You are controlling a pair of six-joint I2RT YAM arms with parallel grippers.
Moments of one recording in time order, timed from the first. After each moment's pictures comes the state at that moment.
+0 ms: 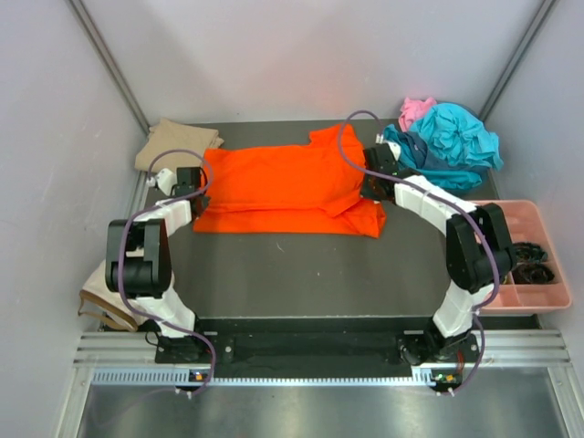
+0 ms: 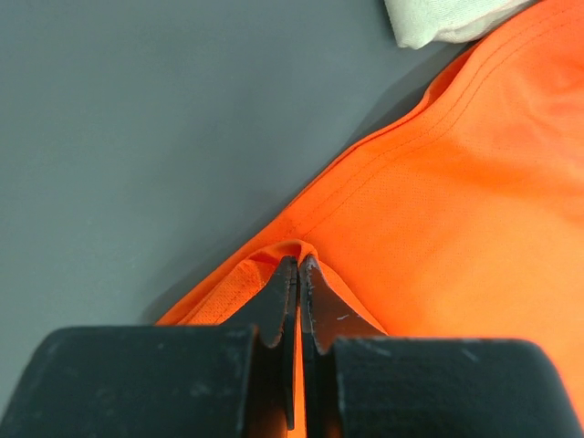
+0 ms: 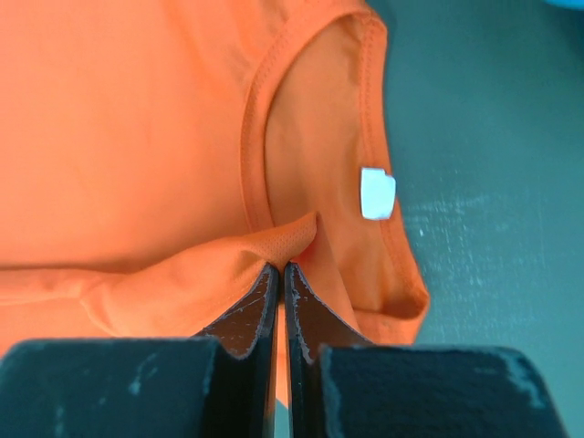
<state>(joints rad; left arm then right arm) 0.02 1.69 0.95 -0.10 -0.35 -0.87 0.39 1.74 1.24 -0.36 0.24 0.53</state>
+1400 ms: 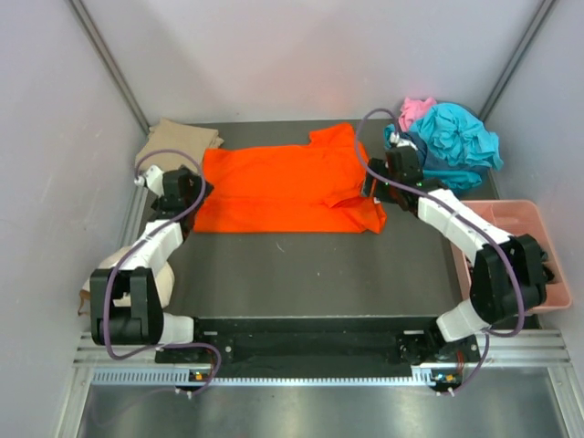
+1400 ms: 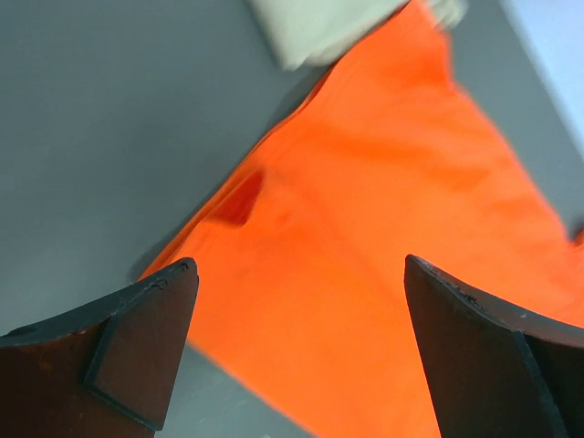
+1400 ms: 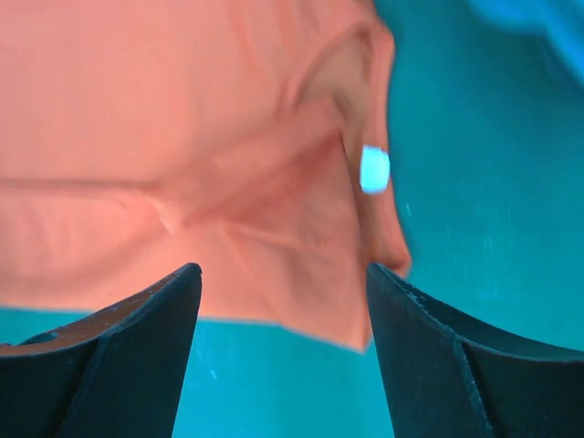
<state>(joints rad) 0.01 1.37 0.83 -0.02 -0.28 -0.83 0.34 1.52 1.12 -0.31 0.10 0.45</state>
